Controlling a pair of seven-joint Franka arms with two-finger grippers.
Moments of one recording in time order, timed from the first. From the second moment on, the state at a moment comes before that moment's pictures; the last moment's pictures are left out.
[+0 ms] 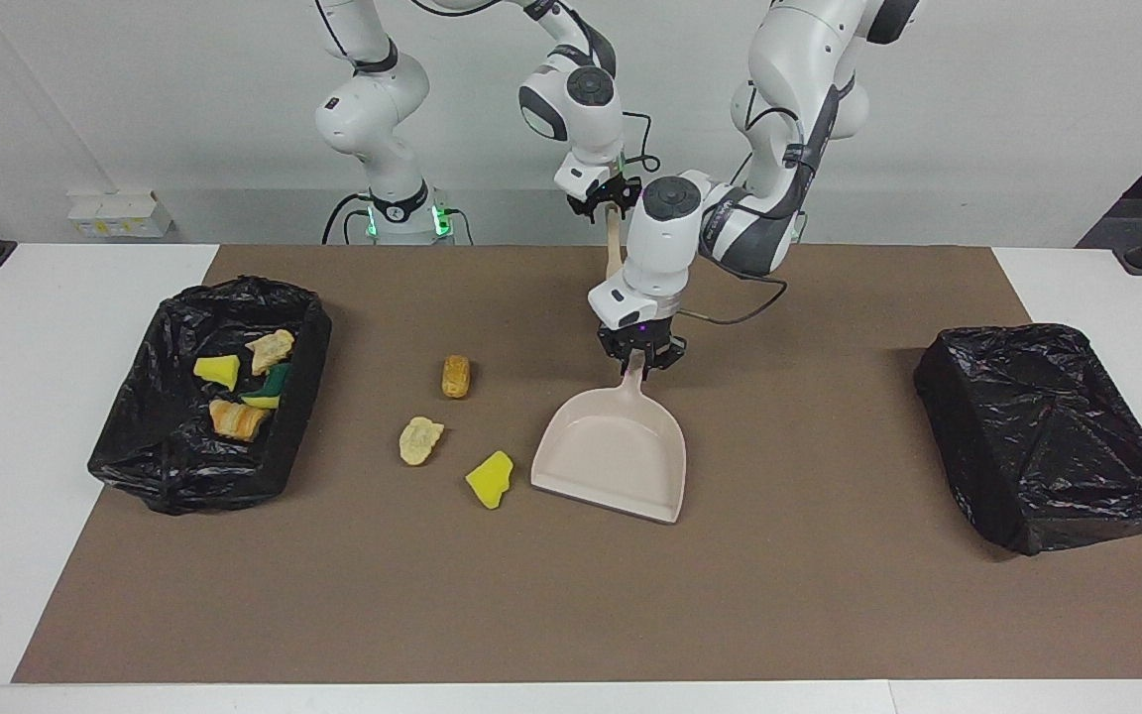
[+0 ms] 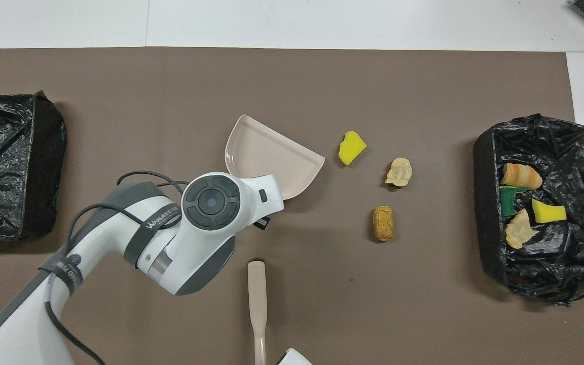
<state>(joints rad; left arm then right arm) -0.12 0.17 -0.52 -2.00 0.17 2.18 -0.11 1.04 -0.11 0.10 -2.45 0.43 2.35 0.79</state>
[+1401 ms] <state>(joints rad) -0.02 0.14 -0.49 -1.98 0.26 2.06 0.88 0.26 -0.46 0.08 -2.42 0.00 1.75 0.09</state>
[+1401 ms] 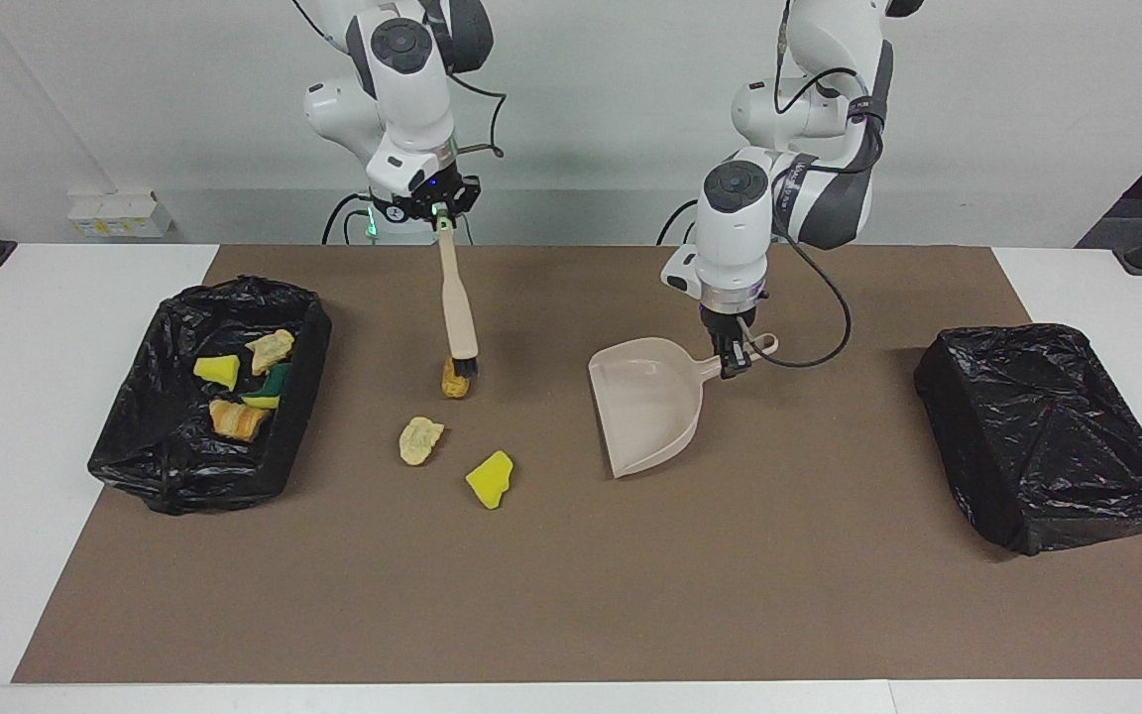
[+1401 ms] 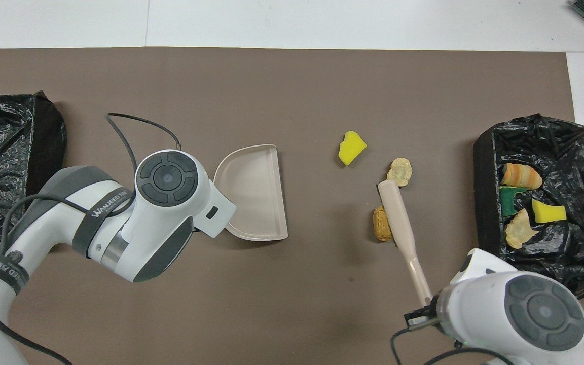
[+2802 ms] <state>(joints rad) 0.00 0.24 -0.49 -1.91 0.26 2.05 0.92 0.22 0.09 0.10 -2.14 0.03 1.95 0.15</state>
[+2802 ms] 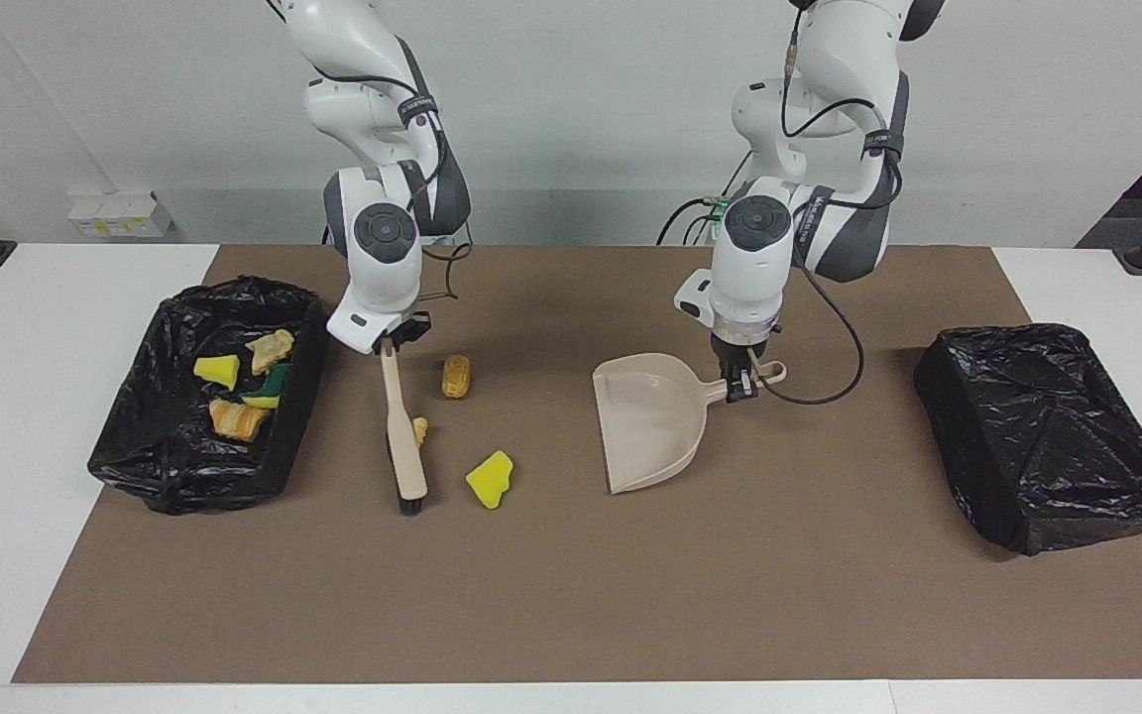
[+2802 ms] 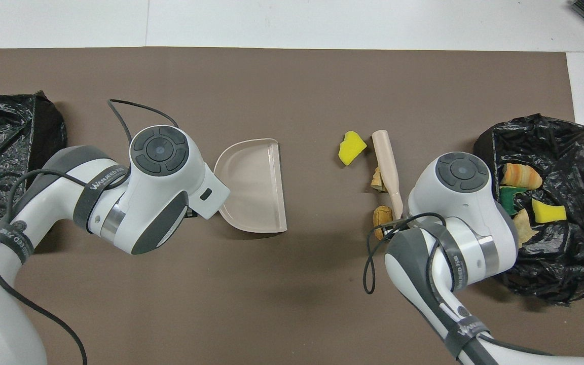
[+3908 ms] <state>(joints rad) 0.00 0.22 -0.51 -1.94 0.26 2.05 0.86 0.56 0.18 0.10 -1.96 0.53 2.02 0.21</state>
